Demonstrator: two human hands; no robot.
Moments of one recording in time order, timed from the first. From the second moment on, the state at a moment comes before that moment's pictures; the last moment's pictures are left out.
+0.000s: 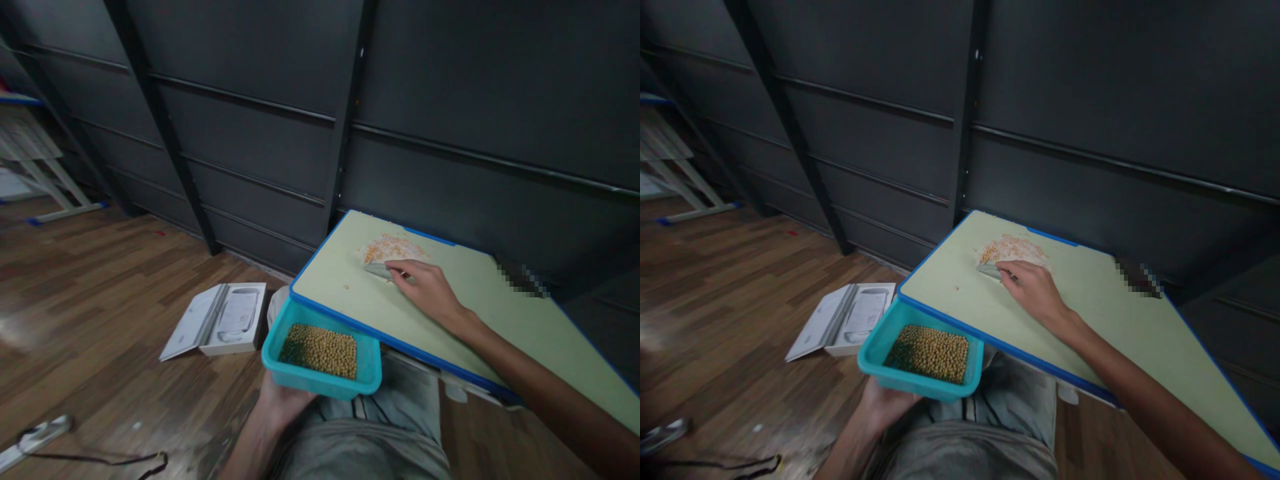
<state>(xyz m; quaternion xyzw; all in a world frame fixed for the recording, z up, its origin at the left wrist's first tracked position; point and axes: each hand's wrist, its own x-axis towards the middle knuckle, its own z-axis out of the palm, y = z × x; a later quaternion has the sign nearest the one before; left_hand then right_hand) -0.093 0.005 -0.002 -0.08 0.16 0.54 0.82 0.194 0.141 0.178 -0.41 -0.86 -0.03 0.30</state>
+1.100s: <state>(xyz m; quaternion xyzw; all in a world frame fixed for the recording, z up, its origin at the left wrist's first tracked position) -0.098 0.008 -0.005 -0.07 0.19 0.55 0.81 0.190 0.136 0.177 -0.41 -0.87 -0.05 0.28</state>
